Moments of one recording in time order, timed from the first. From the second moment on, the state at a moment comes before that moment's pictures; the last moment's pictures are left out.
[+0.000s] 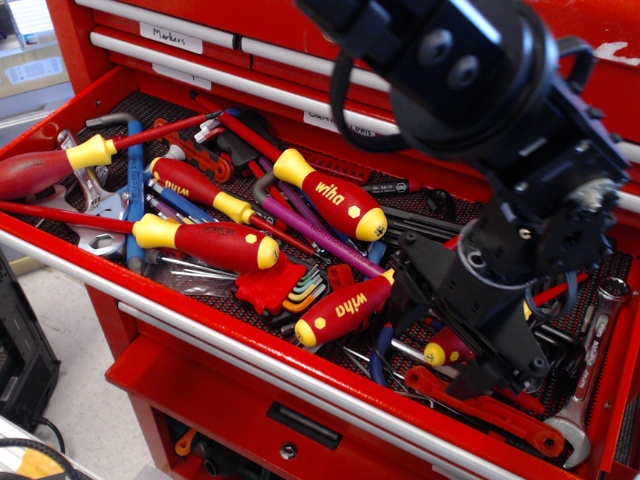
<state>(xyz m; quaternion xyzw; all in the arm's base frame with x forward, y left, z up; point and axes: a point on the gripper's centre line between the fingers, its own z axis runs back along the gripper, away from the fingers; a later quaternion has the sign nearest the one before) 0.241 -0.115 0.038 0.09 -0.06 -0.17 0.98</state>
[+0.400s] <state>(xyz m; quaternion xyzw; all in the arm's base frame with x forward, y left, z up) 0.240 -0.107 0.033 0.05 -0.08 -0.17 0.98</state>
